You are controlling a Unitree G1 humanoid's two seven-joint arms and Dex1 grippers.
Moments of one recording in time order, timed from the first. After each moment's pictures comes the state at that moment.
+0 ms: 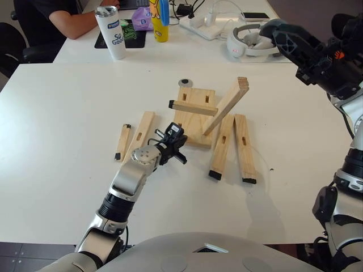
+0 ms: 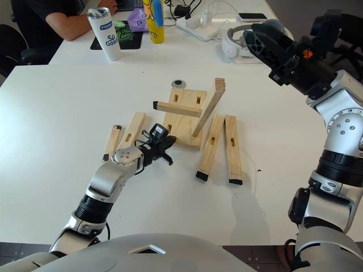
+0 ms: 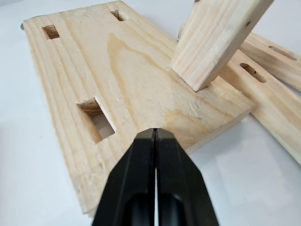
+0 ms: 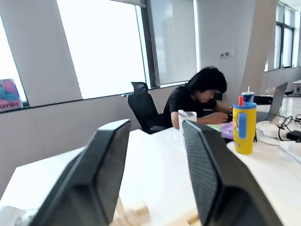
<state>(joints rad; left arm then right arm) -0.19 0.16 -0.34 -0.14 -0.08 0.71 -0.36 -0.56 -0.60 -0.35 -0.08 0.93 0.72 0.83</state>
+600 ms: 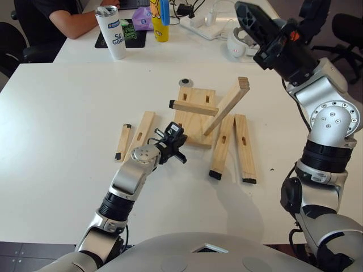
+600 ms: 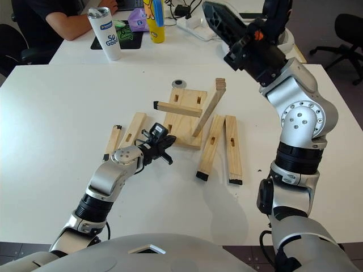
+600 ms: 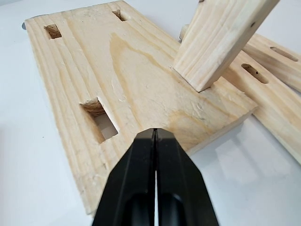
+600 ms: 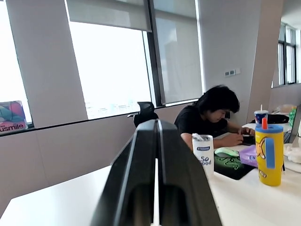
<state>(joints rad) -0.19 0.16 -0.34 -0.13 -0.08 0.71 -0.37 -0.69 -0.40 -0.26 -0.16 0.90 0.65 0.60</state>
